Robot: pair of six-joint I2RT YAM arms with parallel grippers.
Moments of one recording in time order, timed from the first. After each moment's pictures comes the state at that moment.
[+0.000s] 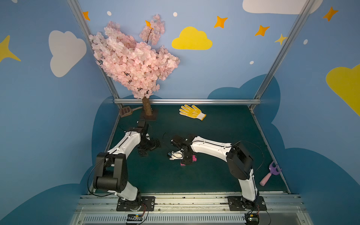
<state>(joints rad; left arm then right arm) -0.07 1.56 1.05 -0.92 0.29 -0.49 1.04 2.05 1.60 -1.03 0.02 -0.56</state>
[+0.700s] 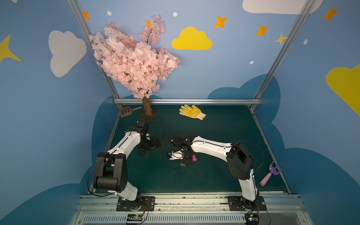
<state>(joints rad) -0.07 1.56 1.05 -0.91 0.29 -0.49 1.04 2.05 1.60 -1.03 0.02 -0.57</state>
